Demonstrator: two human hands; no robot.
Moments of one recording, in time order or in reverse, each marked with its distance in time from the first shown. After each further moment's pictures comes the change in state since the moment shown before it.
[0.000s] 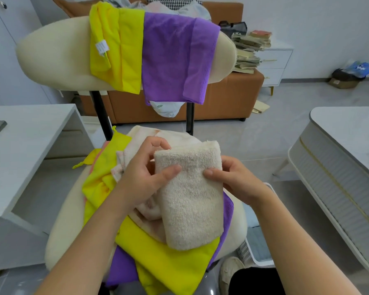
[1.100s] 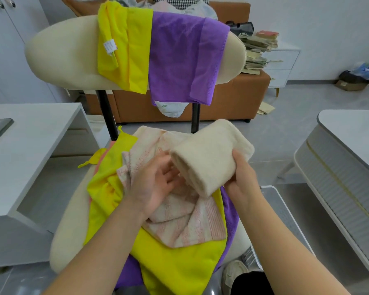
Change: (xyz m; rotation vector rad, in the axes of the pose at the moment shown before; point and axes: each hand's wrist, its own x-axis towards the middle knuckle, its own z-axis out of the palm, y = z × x) left_hand 0.008 -0.022 0.014 -0.786 0.168 -0.488; right_hand 0.037 0.018 0.013 0.764 0.800 0.077
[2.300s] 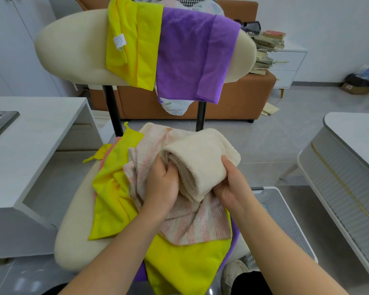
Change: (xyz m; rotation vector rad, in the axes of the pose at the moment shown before) left_hand -0.002 -0.019 0.007 0.778 0.397 0.442; right_hand -0.008 0.024 0.006 0.079 -0.127 0.226
